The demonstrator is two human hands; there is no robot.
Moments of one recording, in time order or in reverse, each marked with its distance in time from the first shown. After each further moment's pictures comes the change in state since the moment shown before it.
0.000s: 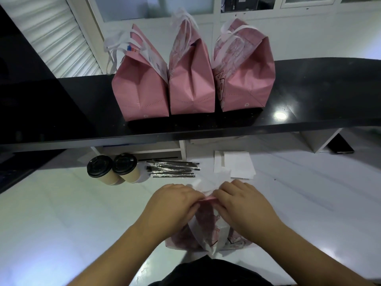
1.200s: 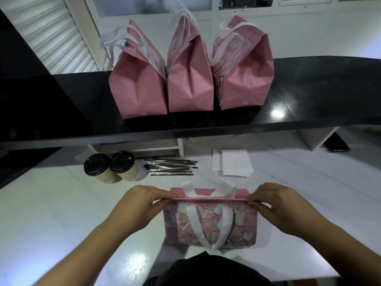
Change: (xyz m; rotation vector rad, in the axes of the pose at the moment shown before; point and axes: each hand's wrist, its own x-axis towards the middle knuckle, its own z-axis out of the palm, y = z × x) left_hand -0.038 -0.059 -0.002 -0.210 -0.027 -0.270; right_hand -0.044 0.068 -0.030 0.203 -0.080 0.063
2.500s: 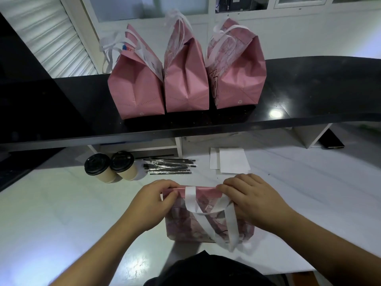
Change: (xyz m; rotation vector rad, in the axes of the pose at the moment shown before) left_hand 0.002 0.033 0.016 -0.363 0.013 -0.235; right_hand 0.018 -0.029 0.021 -0.252 0.012 -0.211
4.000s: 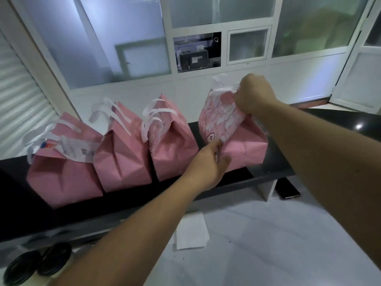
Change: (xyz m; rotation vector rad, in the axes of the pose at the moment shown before) left_hand 0.238 0.324 0.078 -0.074 -0.029 0.381; right_hand 0.136 0.320 -0.257 0.094 0.464 0.905
